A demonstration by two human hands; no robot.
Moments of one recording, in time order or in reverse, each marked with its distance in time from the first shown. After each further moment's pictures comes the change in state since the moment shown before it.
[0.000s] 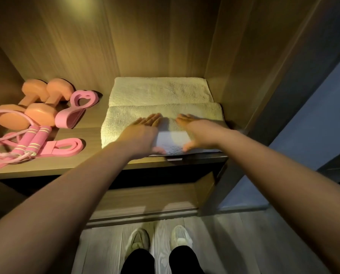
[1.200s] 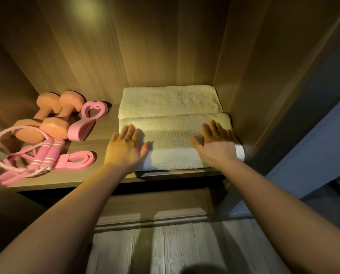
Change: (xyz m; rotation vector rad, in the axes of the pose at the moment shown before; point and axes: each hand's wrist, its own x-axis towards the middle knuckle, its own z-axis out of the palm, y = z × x) left_hand -0.019 -0.045 0.020 -0.083 -0.033 -0.336; right_hand 0.023 0.015 0.050 0.135 0.218 0.469
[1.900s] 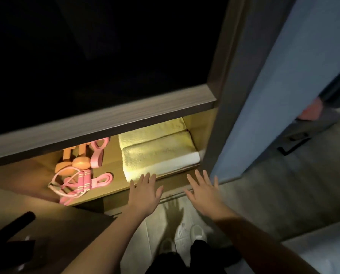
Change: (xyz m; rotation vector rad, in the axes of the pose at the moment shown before) left_hand -0.138 0.075 -0.183 -0.103 -0.388 0.124; right_hand -0.225 -0.014 -0.155 0.096 -0.325 0.039
